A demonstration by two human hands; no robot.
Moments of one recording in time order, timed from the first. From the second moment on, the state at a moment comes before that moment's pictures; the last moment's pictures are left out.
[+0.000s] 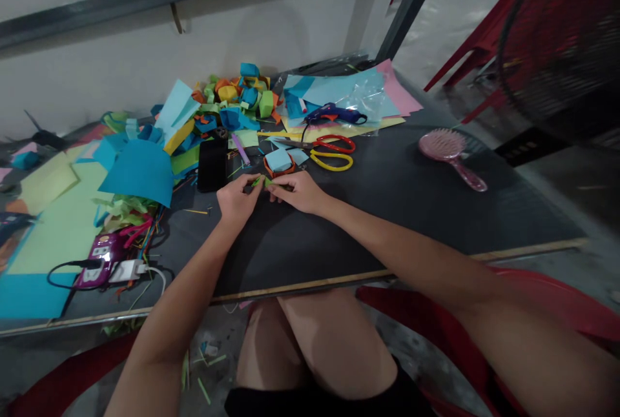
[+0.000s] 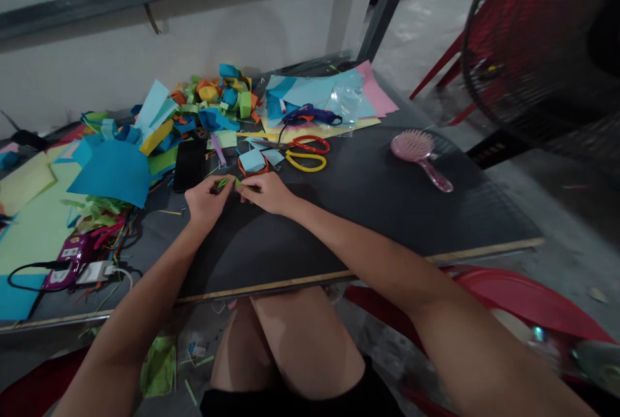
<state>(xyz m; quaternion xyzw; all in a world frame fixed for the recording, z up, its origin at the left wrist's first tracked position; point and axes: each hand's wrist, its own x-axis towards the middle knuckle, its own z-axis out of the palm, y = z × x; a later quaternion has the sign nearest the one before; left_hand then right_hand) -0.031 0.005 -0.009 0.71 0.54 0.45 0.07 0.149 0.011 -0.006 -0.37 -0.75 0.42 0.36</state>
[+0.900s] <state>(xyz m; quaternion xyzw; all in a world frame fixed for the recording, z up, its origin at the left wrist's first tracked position) -0.035 0.007 -0.017 0.78 0.48 0.40 0.00 0.150 0.016 -0.009 -0.31 -0.70 0.54 0.34</state>
